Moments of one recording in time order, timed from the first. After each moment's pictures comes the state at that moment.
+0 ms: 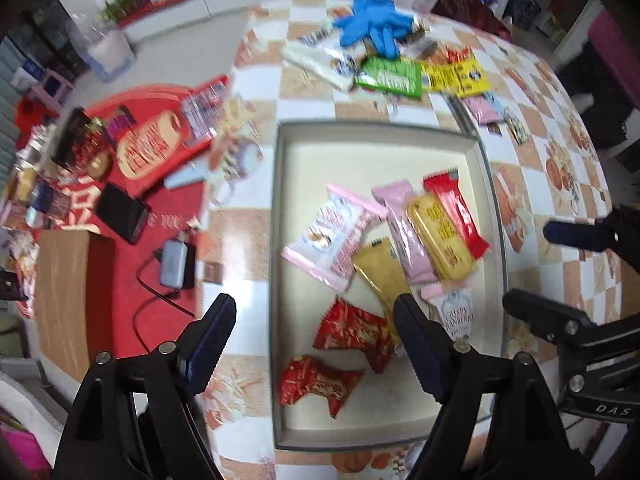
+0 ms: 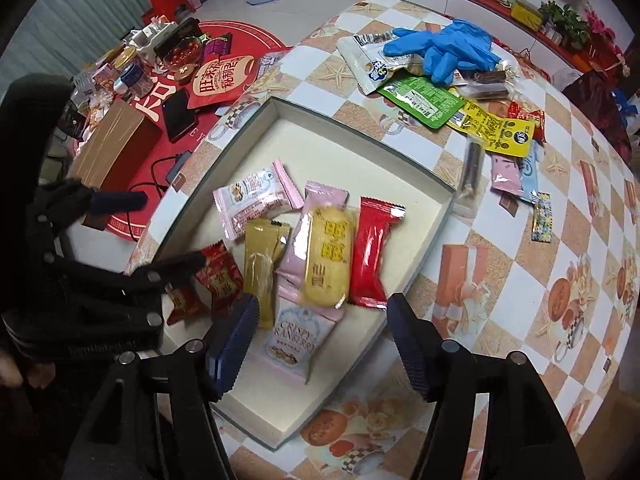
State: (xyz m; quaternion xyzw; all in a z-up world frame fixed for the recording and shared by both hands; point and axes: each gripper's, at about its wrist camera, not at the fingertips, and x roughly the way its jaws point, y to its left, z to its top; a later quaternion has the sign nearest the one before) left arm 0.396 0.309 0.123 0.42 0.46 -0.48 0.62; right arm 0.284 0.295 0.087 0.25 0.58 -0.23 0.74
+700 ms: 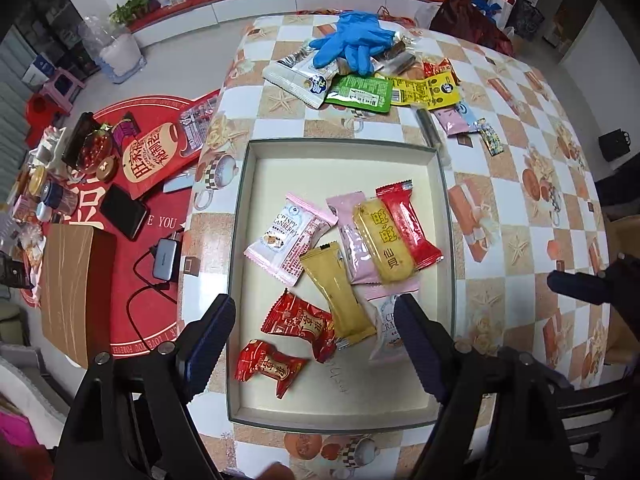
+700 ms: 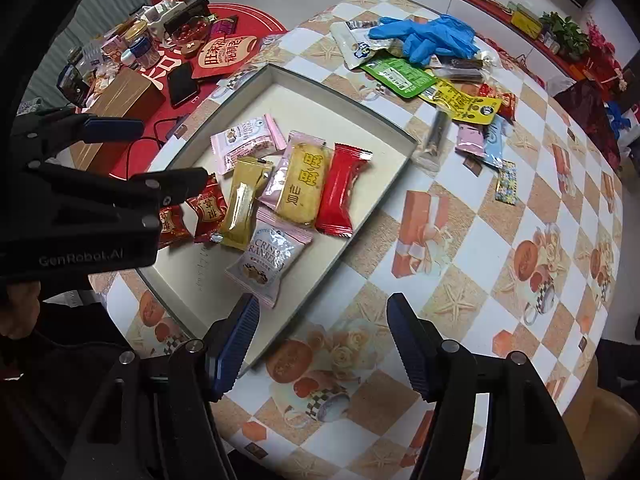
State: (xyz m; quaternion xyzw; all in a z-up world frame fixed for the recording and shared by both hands) left arm 0.347 0.306 0.146 0.41 0.47 -0.47 0.62; right arm 0.227 0.319 0.106 0.22 0.61 -0.23 0.73
